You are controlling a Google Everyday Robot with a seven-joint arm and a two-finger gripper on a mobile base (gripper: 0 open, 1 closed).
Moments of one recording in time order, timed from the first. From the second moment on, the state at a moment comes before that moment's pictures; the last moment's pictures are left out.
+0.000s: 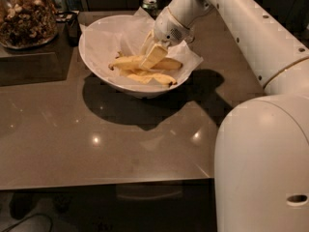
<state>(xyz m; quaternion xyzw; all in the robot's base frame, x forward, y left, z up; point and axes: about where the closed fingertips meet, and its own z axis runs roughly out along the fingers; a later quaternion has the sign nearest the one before) 0.671 0.011 0.884 -0.71 0.62 0.22 0.25</state>
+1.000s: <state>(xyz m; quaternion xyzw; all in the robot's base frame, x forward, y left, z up) 0.654 -0.014 0.934 -0.71 0.61 0.21 0.29</state>
